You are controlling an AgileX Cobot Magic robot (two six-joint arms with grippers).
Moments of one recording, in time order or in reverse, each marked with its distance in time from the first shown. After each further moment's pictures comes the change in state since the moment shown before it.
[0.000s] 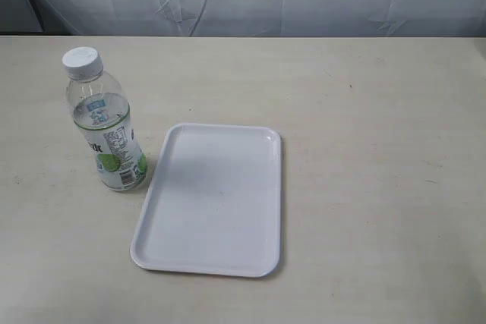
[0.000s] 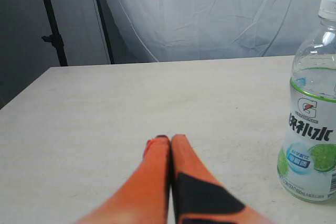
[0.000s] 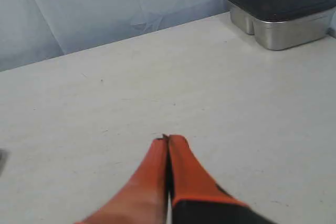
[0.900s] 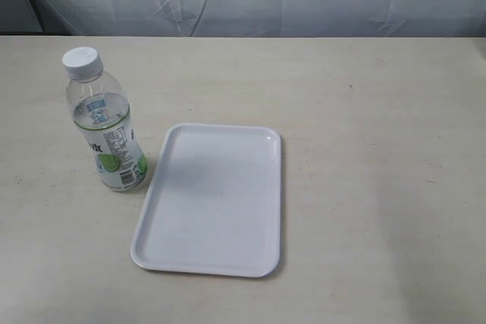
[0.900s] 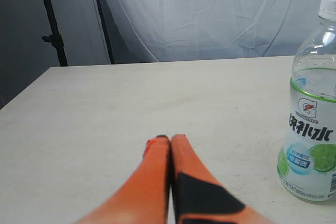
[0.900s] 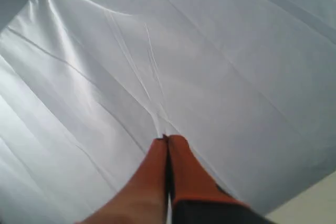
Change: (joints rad) left arm 0.000 0.000 0.000 0.000 0.000 0.000; right arm 0.000 0.112 -0.119 -0.792 -0.675 1.386
